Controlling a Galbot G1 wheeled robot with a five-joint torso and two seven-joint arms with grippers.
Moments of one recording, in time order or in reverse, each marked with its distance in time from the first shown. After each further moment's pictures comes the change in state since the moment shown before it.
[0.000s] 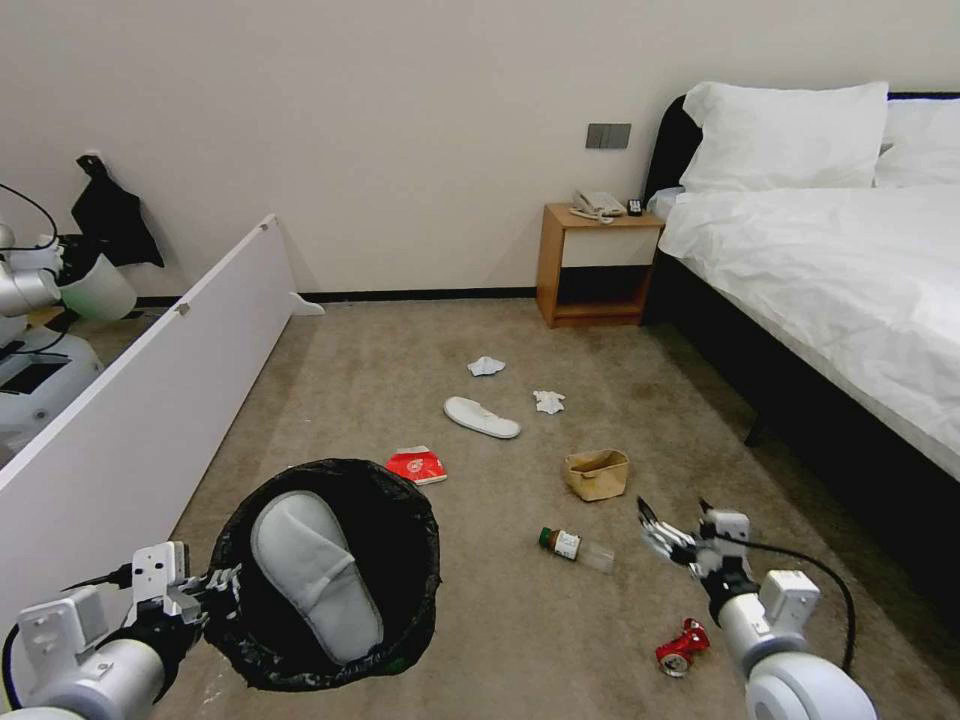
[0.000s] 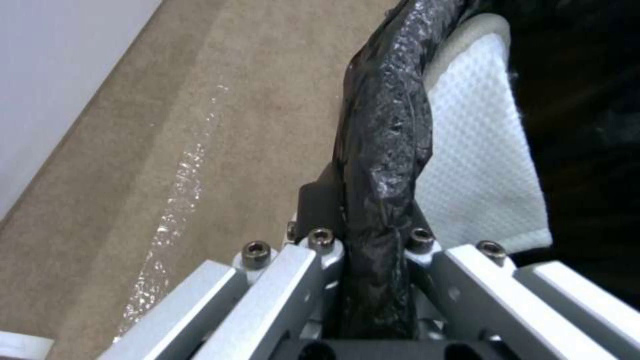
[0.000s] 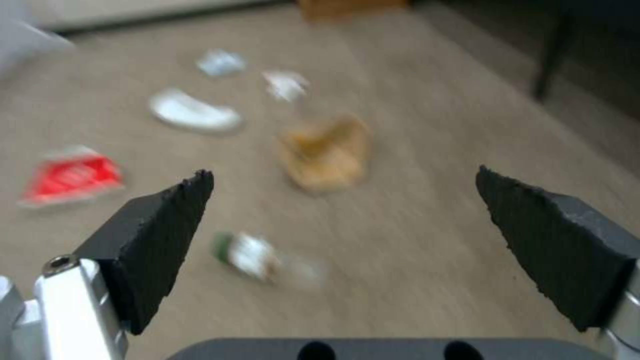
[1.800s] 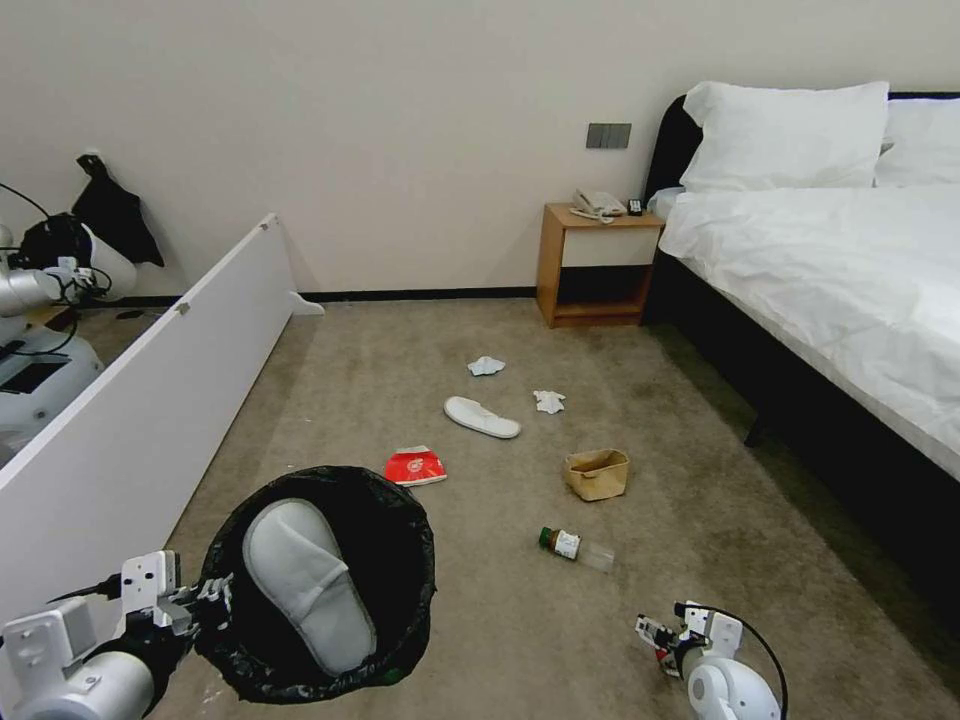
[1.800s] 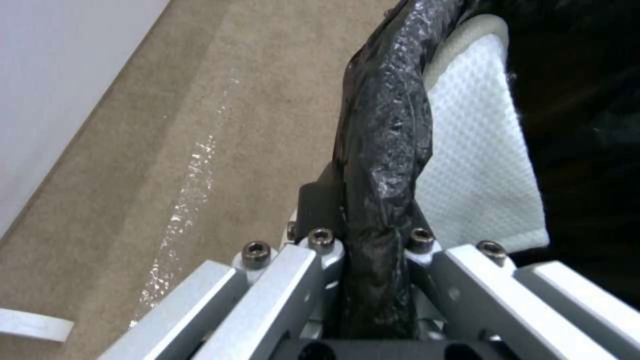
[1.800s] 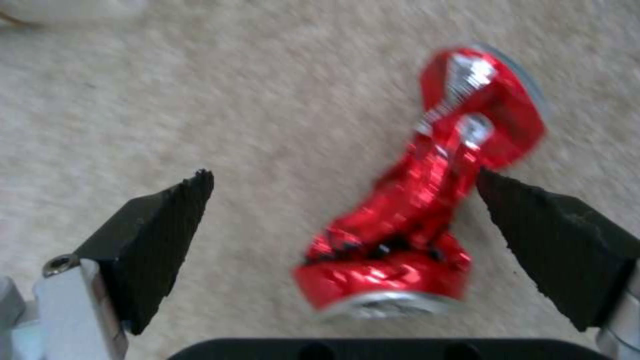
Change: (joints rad) left arm 0.049 -0.006 -0.028 -0.026 -0.002 0.000 -0.006; right arm 0.308 0.138 -0.034 -0.666 0.063 -0.180 0.068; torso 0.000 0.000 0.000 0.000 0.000
